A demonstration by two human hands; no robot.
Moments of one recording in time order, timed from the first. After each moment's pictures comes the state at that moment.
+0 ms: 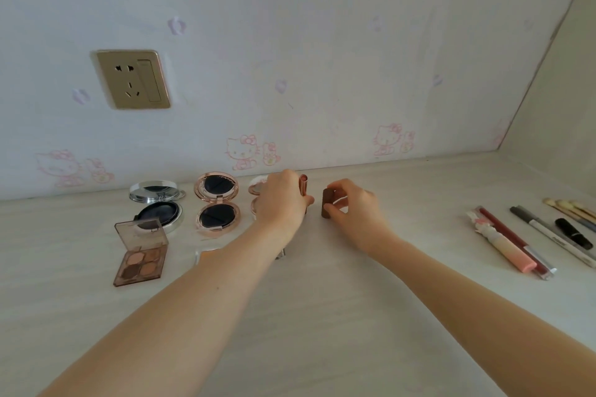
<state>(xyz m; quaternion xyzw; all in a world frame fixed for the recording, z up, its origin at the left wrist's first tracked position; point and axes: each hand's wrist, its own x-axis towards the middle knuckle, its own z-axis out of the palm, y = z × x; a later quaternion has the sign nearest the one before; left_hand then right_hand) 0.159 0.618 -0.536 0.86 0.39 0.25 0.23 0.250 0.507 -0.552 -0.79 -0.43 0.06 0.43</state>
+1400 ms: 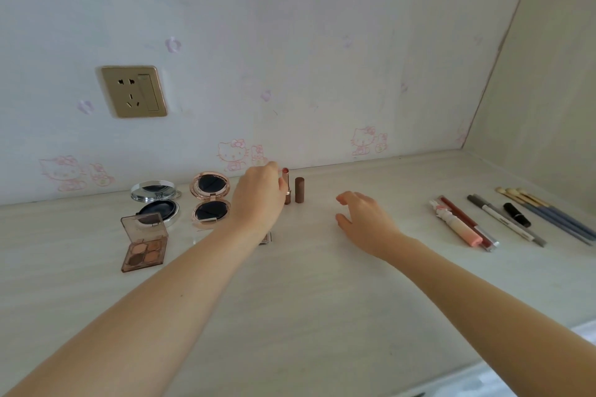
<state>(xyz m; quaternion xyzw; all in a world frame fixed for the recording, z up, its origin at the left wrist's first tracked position) 0.116 0.590 -0.506 0.89 0.32 0.32 0.10 0.250 0.445 -0.544 -0.86 -0.47 -0.01 0.21</state>
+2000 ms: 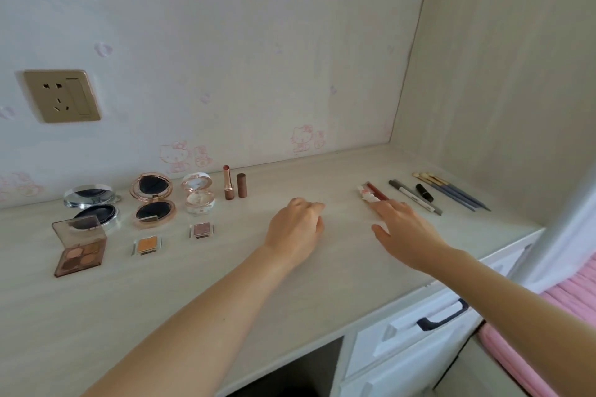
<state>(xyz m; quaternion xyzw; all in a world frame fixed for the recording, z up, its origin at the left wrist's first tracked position) 0.165 0.461 -0.552 0.96 0.12 0.22 0.13 0.262 0.273 -0.522 -0.91 -0.40 -0.07 0.12</state>
